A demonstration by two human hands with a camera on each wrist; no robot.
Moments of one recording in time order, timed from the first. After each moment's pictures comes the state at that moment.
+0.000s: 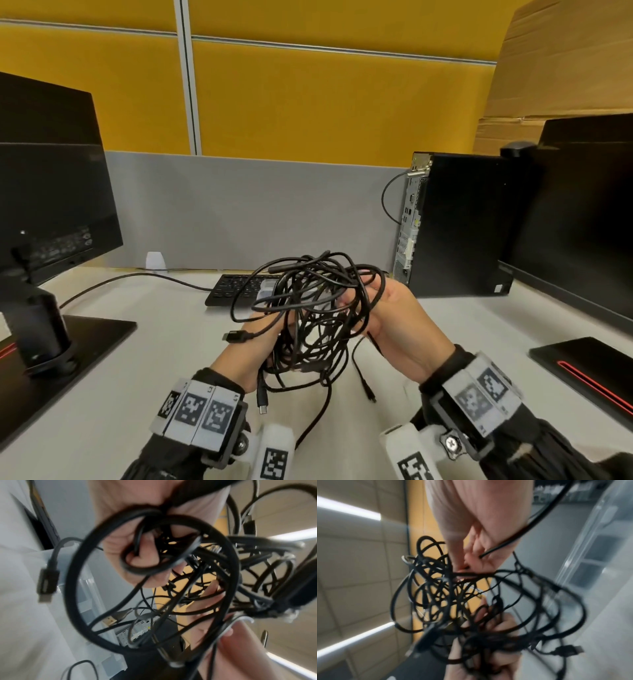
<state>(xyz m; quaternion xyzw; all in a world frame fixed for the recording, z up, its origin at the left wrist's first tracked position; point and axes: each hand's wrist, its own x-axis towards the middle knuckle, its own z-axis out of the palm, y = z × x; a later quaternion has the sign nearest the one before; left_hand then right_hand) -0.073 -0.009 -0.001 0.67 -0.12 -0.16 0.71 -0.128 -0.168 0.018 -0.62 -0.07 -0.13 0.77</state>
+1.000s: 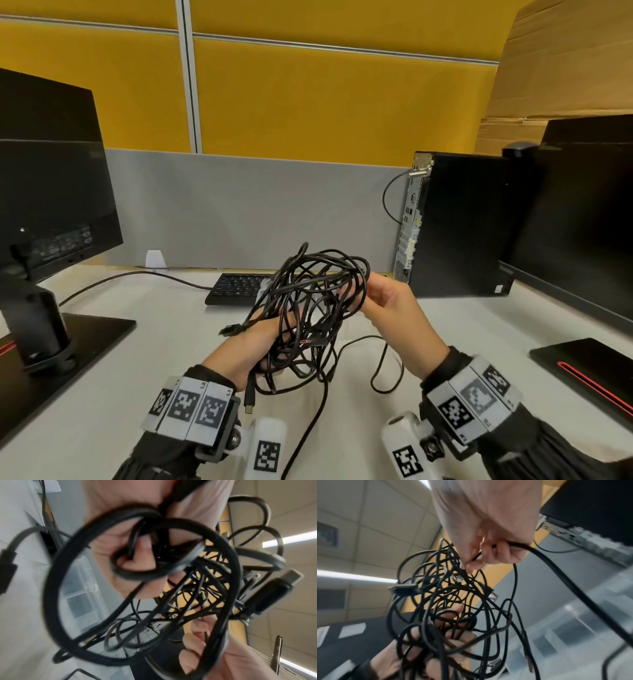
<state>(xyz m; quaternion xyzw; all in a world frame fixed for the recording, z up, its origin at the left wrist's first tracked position) -0.052 -0.002 -0.010 0.71 -0.11 -0.25 0.65 -0.118 -0.179 0.008 -0.80 -0.06 -0.25 0.55</state>
